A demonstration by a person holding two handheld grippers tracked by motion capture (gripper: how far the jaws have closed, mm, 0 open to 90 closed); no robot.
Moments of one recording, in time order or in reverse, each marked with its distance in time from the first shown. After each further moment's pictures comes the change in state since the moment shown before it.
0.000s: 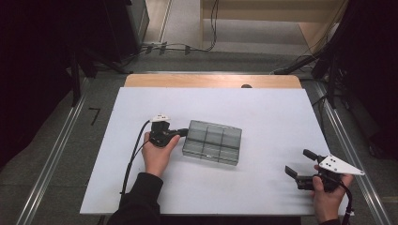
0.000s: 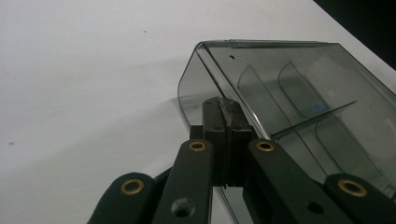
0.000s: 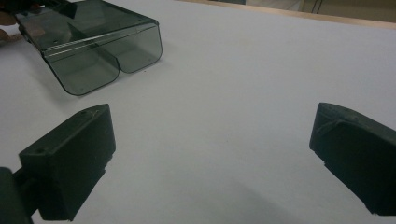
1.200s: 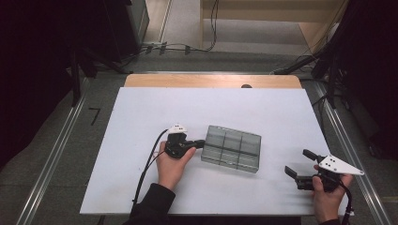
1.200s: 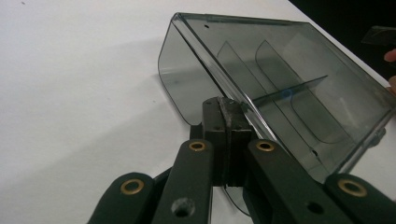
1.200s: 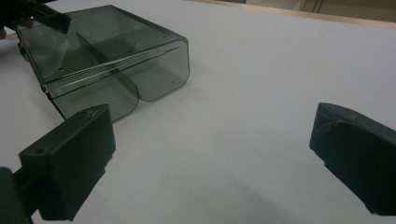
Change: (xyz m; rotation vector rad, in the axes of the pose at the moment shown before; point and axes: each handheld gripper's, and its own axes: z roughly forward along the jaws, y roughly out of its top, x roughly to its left) left arm -0.050 -0.020 0.020 0.016 -0.104 0.038; right arm 0.001 0.000 0.000 0.006 0.002 0.002
